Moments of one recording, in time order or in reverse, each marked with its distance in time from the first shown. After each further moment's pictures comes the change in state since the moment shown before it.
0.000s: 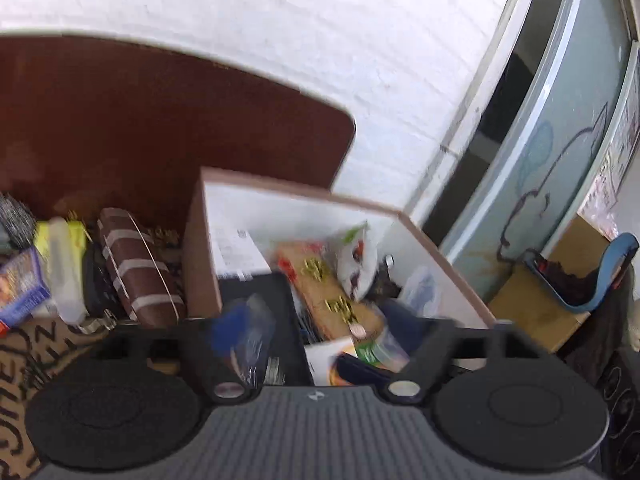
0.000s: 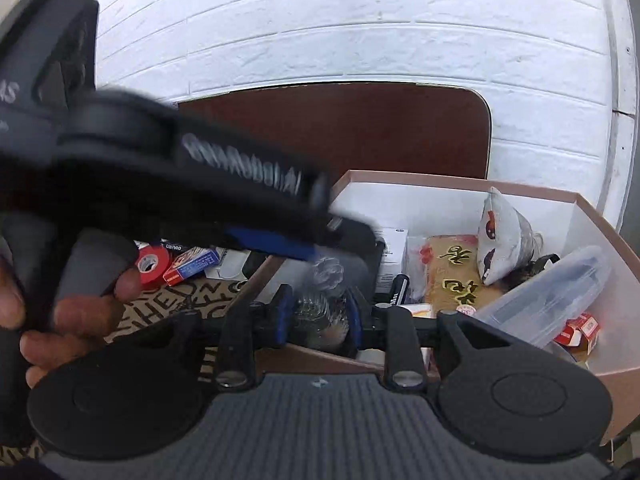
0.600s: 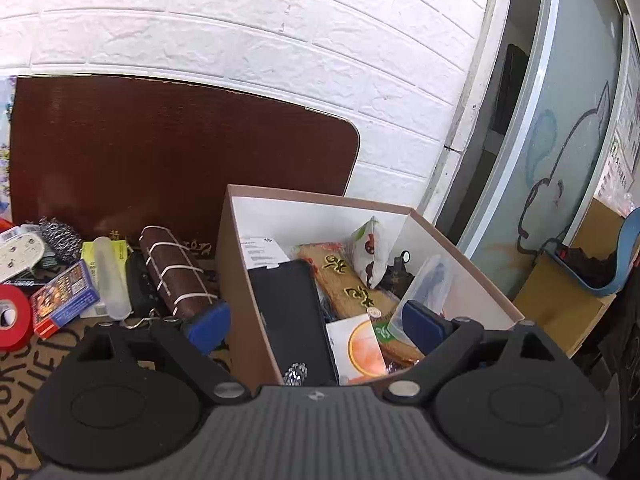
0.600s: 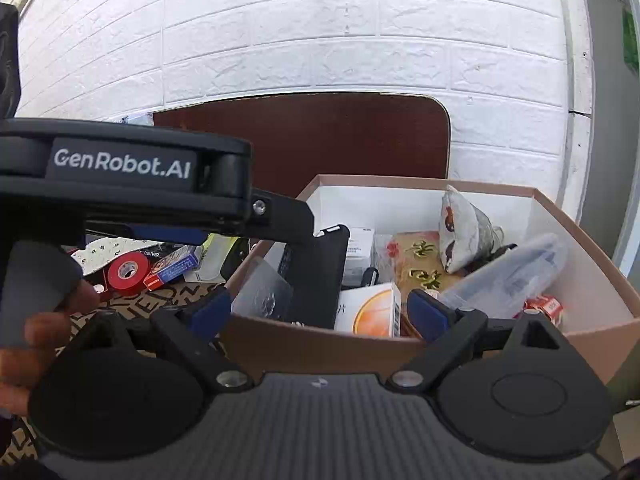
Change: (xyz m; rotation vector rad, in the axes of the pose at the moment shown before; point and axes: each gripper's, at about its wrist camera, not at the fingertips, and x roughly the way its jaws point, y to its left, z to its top) left arm -0.038 -0.017 -0.022 0.078 -0.024 0.092; right arm -0.034 0.006 -0.011 0.047 -0.037 -0.111
